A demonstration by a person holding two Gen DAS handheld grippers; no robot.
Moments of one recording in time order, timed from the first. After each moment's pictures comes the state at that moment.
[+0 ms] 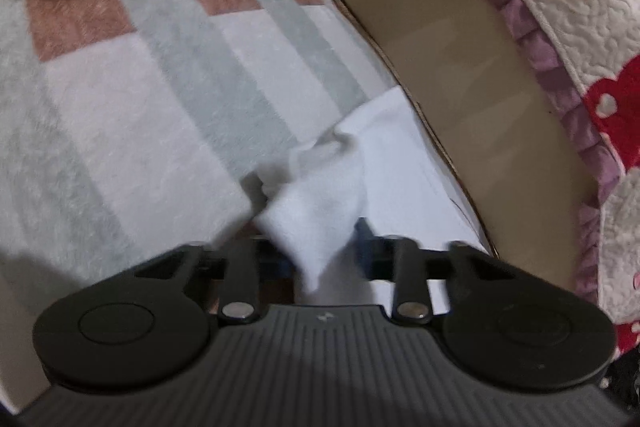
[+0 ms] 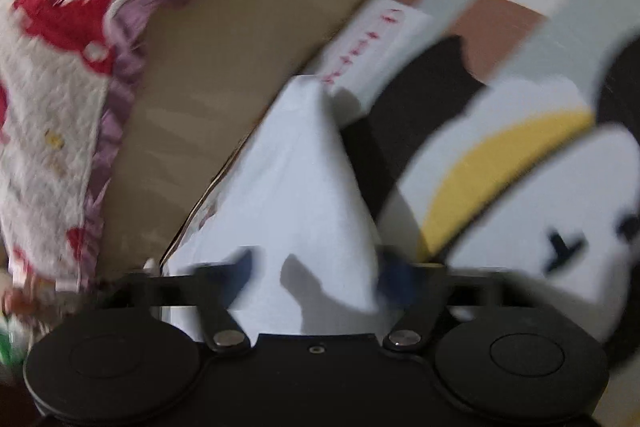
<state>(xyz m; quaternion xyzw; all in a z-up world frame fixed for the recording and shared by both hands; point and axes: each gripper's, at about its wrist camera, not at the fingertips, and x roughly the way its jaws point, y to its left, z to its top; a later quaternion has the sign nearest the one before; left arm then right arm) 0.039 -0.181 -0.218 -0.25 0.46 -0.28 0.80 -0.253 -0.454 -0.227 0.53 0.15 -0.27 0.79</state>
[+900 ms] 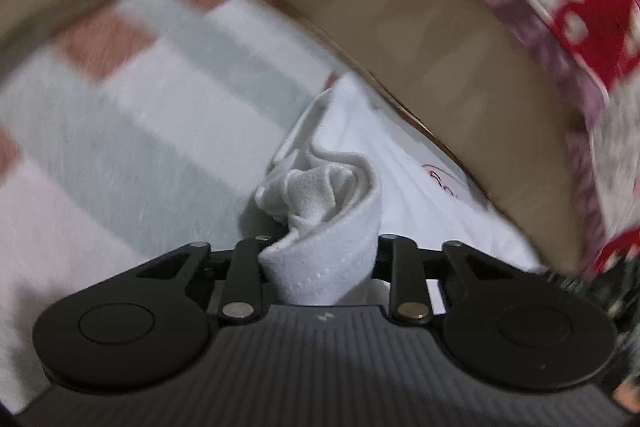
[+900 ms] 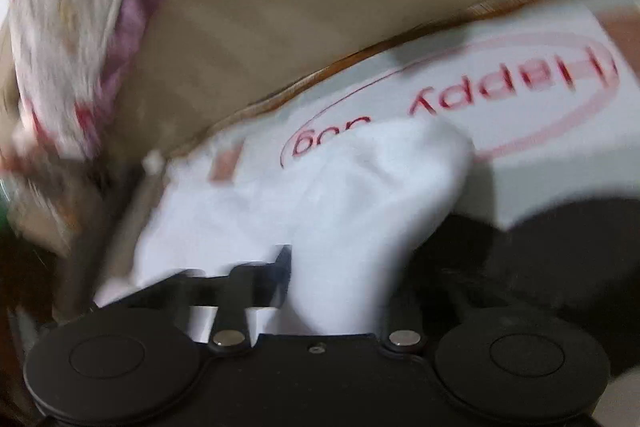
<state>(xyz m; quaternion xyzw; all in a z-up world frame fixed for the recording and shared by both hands) 0.083 -0.217 -0.202 -0.13 0.43 -0.41 0.79 -0.140 -0.541 -0.209 0.39 0.32 -0.11 0.86</state>
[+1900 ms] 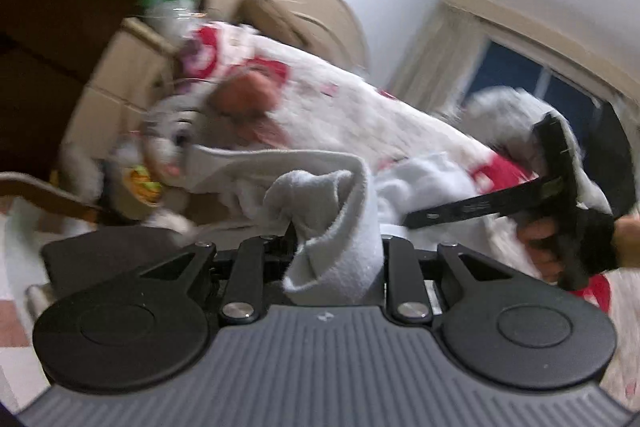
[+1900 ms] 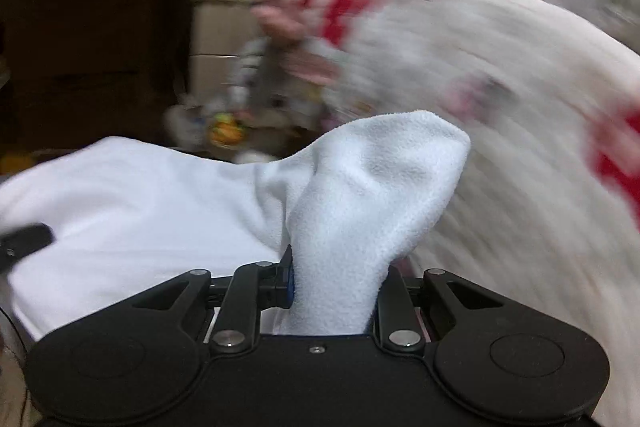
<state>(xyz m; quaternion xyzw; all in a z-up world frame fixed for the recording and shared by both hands) 0.097 0.000 -0.035 -0.28 0.07 -0.20 0.93 0.212 -0.263 0.130 -0.19 0.32 0.18 0.91</state>
